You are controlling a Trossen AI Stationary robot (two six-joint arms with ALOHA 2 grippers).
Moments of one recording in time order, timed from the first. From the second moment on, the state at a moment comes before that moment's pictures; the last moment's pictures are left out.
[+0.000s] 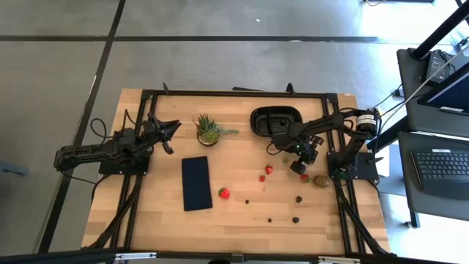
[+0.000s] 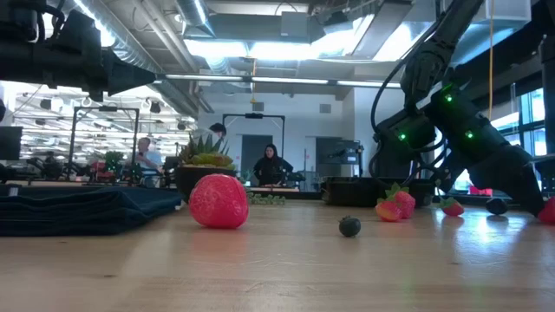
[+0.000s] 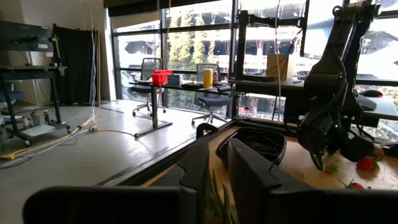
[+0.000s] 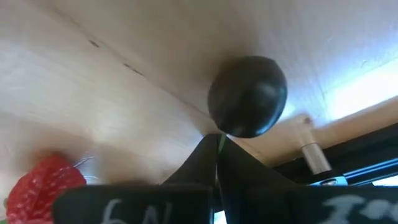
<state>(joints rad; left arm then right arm) 0.15 0.00 0.01 0.12 -0.43 0.01 -0.25 1.78 0.78 -1.12 -0.08 0.43</state>
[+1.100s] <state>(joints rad) 0.15 0.00 0.01 0.12 -0.43 0.01 -0.34 1.57 1.07 -1.20 0.03 0.44</state>
